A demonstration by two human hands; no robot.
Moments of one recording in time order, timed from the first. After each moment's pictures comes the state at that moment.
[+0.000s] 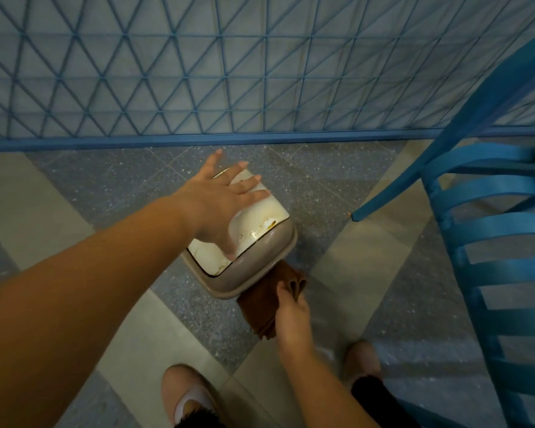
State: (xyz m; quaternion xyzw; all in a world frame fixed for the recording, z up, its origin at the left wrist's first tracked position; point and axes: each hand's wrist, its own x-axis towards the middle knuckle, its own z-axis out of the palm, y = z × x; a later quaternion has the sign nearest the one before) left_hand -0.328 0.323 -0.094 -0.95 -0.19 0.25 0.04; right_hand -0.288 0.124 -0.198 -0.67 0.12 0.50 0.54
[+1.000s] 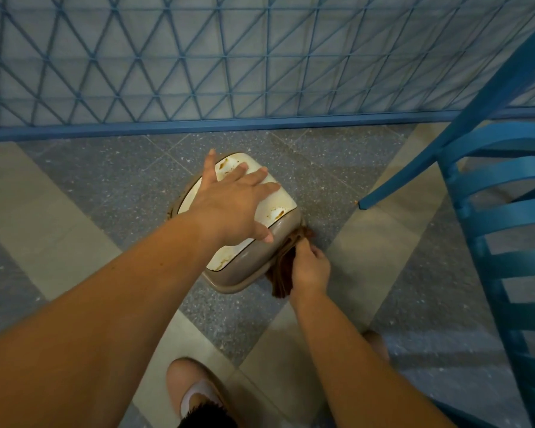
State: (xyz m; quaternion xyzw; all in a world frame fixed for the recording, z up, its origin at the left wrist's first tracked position) left_hand -0.318 0.299 -0.113 -0.94 -0.29 0.19 -0.04; right_hand -0.246 0.175 -0.206 -0.70 0.16 0.39 0.58
